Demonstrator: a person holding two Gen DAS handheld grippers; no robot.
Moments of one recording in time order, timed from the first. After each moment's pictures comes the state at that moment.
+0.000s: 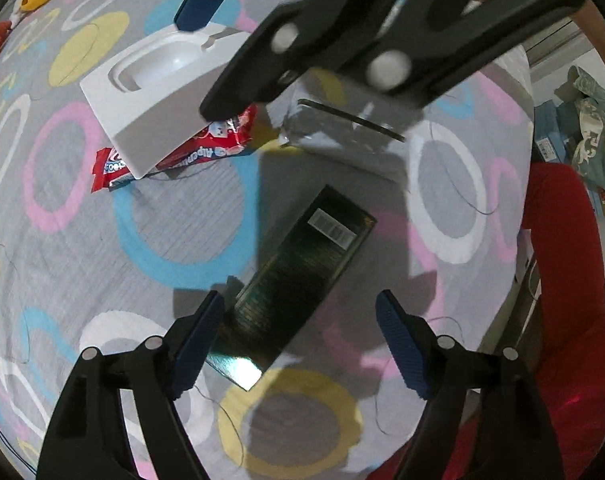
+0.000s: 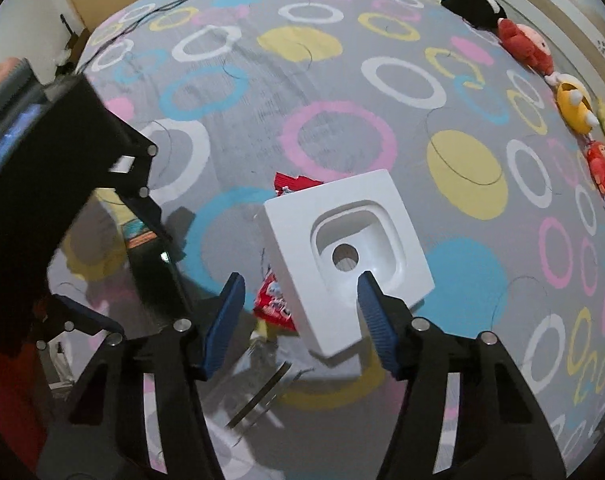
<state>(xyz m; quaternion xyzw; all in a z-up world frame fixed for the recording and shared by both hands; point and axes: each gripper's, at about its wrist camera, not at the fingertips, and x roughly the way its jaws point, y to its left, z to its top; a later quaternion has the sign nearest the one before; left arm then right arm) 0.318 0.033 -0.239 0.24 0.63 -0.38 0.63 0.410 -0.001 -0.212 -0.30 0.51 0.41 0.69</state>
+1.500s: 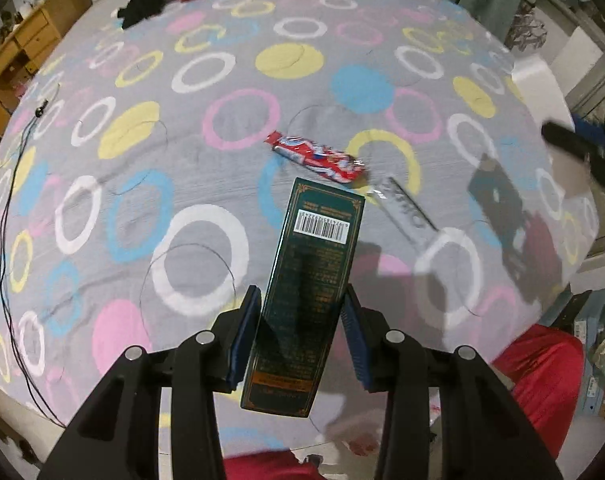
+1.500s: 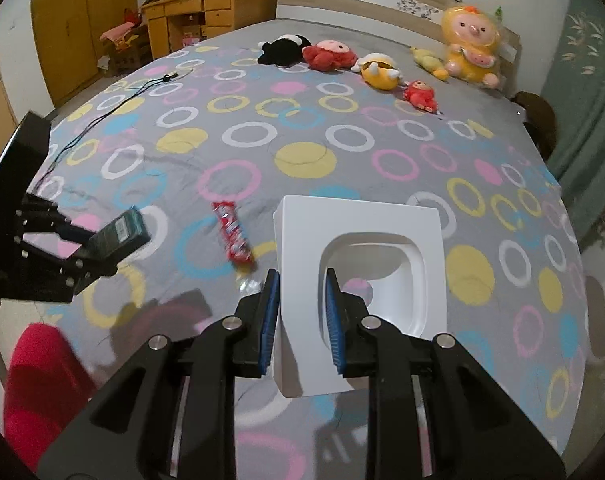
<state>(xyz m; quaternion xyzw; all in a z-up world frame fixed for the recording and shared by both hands) 0.244 0.089 -0.140 0.07 0.60 -0.12 0.79 0.282 -0.113 -0.095 -0.13 0.44 0.17 0.87</state>
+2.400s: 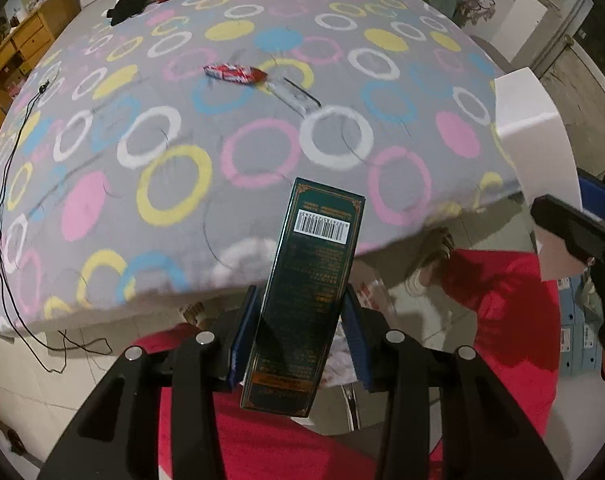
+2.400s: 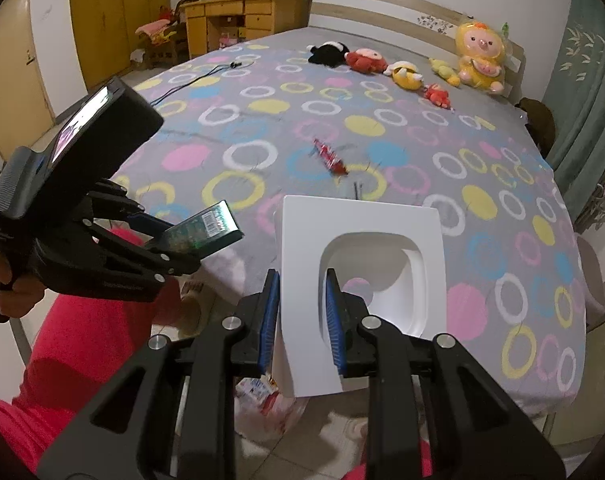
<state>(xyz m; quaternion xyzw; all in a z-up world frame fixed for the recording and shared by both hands) 0.057 0.034 -0.137 0.07 0.59 -0.15 0.79 0.031 -0.089 -0.077 -0.14 0.43 0.20 0.87</state>
